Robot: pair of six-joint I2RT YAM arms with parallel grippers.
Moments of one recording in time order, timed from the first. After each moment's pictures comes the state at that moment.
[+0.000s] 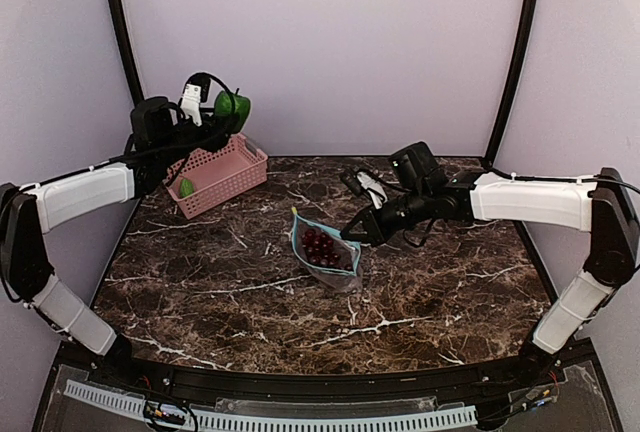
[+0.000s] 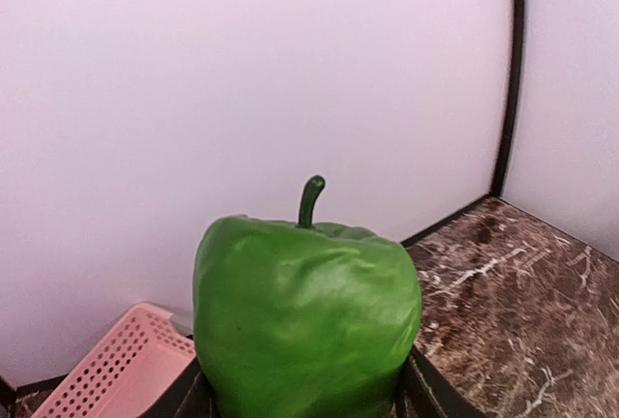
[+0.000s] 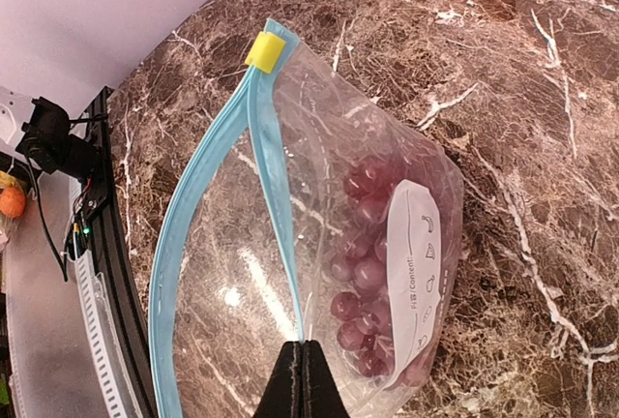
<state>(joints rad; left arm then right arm) -0.37 1.47 1.07 0.36 0.18 0.05 0.76 1.61 1.14 -0.28 -0.51 0.12</state>
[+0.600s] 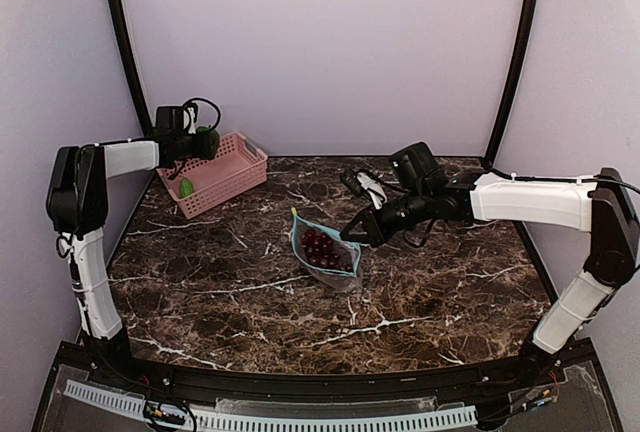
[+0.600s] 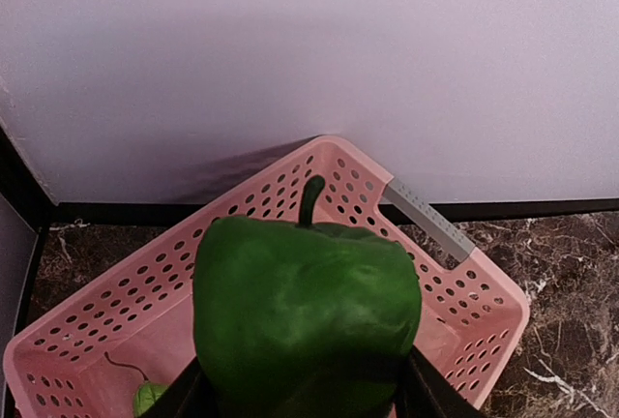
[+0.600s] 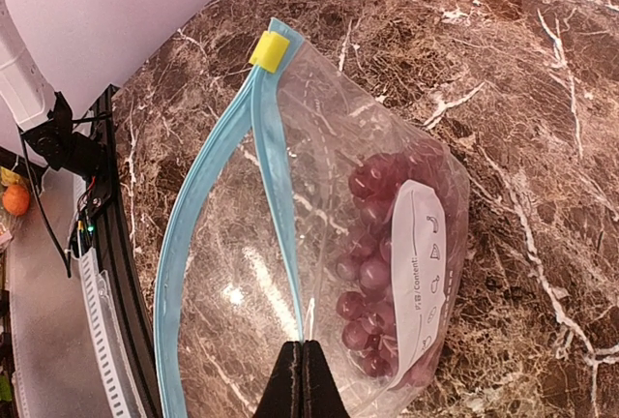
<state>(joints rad) -0.09 2.00 1.52 0.04 0.03 -0.13 0.76 1.61 1.14 -0.28 -0.52 0.12</state>
